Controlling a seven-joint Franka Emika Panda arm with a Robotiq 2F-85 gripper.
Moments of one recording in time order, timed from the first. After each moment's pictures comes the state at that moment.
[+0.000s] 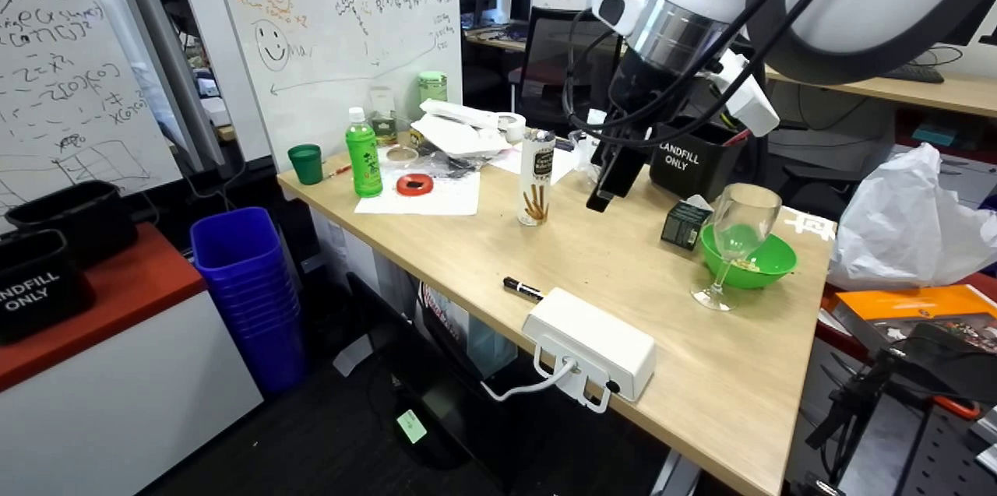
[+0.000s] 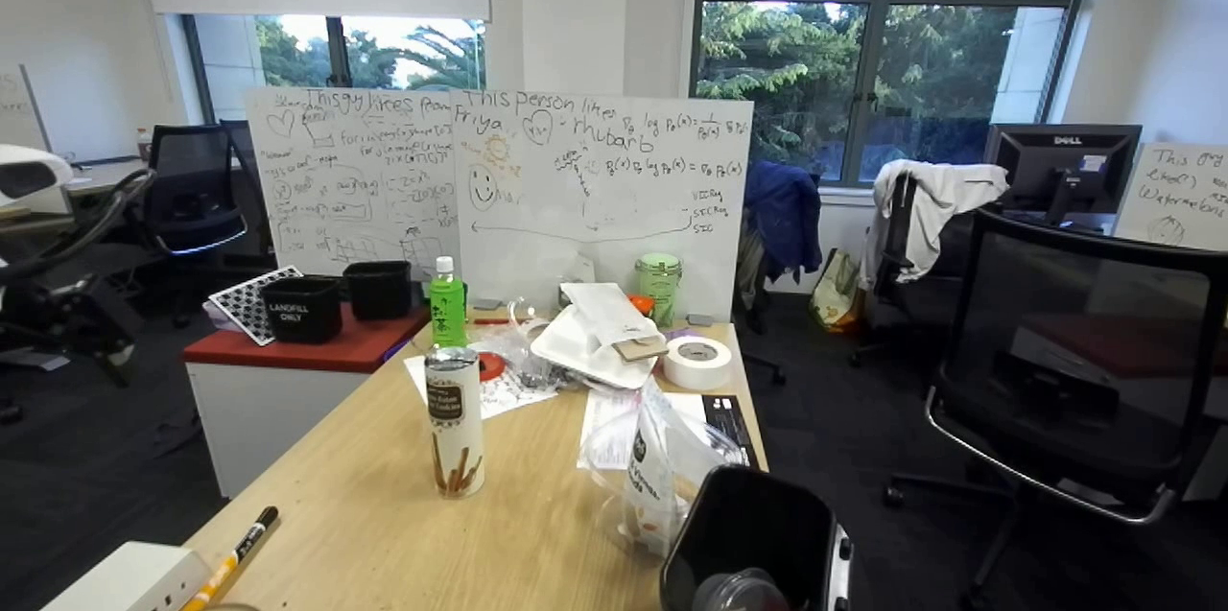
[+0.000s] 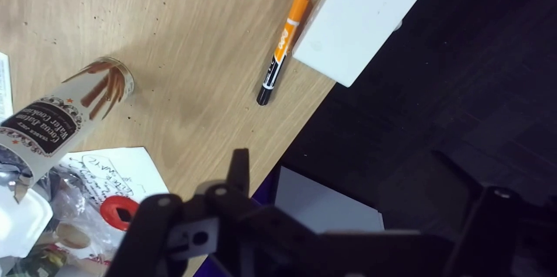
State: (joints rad) arm 0.23 -0.04 0.03 -2.48 -0.05 2.75 -0.42
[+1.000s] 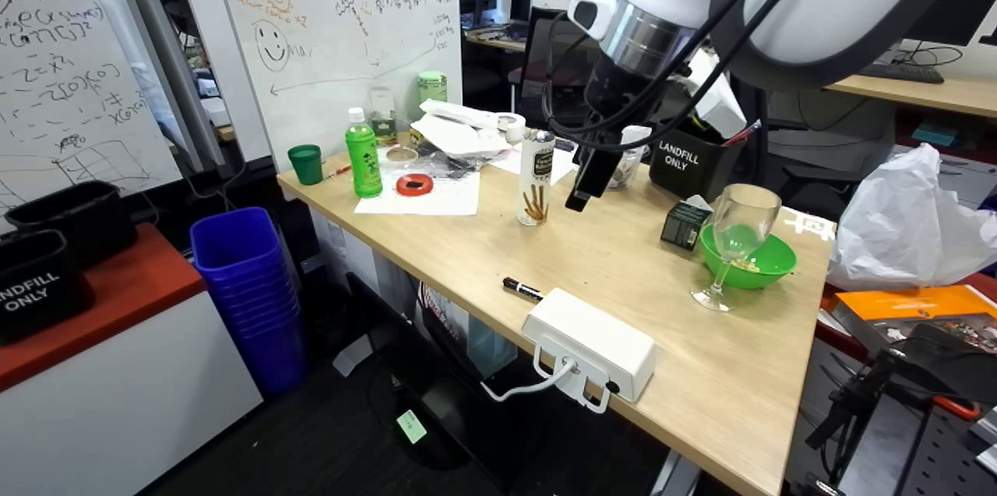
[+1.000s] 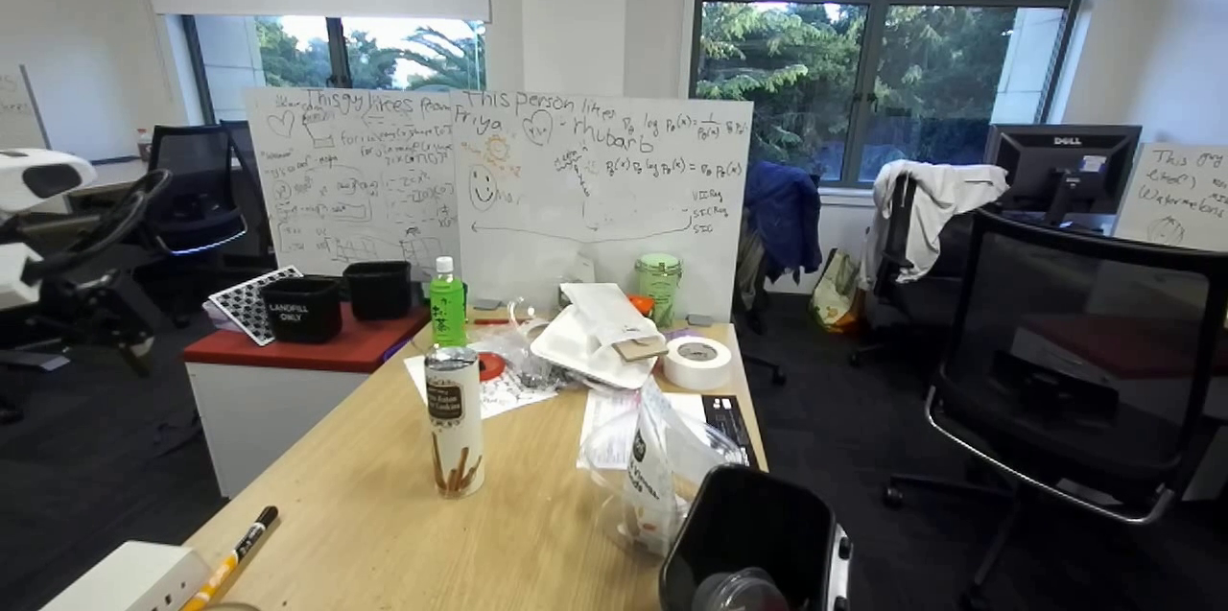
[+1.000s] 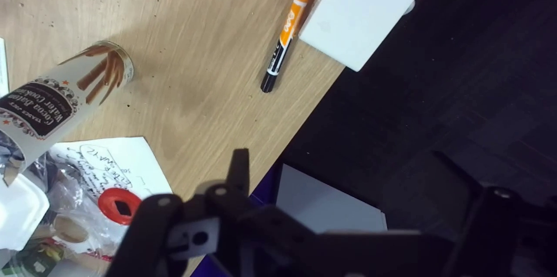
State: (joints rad) arm 0.21 0.04 0.07 -2.40 -0.09 2.75 -0.38
